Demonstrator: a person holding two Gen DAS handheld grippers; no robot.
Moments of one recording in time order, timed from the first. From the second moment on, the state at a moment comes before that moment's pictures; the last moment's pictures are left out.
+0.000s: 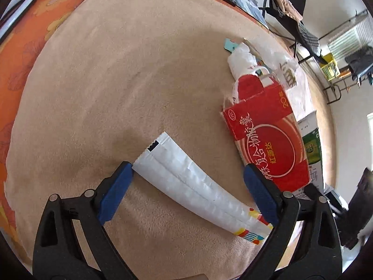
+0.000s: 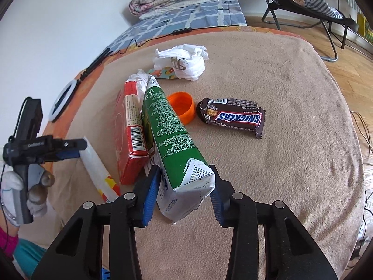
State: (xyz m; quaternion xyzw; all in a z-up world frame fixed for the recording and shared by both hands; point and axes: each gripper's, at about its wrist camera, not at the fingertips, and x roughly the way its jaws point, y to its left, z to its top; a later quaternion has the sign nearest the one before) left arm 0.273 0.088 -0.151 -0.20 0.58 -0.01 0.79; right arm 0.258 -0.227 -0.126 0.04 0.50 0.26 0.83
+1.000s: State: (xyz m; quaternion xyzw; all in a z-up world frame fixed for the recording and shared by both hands) left arm 0.208 0.013 -0.162 -0.16 0.56 0.07 0.81; right arm 0.205 -0.244 -0.096 0.03 0.45 0.23 0.86
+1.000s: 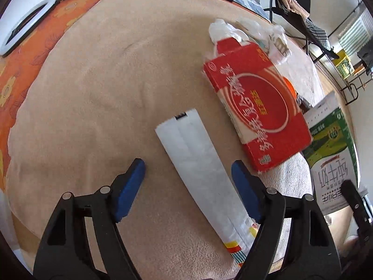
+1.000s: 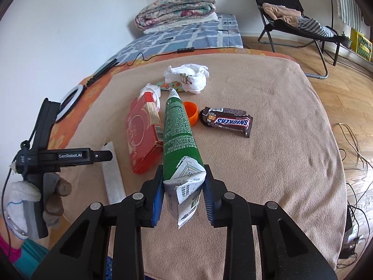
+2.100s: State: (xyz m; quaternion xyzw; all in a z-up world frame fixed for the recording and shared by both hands) left arm 0.031 0.004 -0.105 -0.19 0.56 -0.04 0.80; right arm 0.081 -0.263 -0.062 0.03 0.44 0.32 0.84
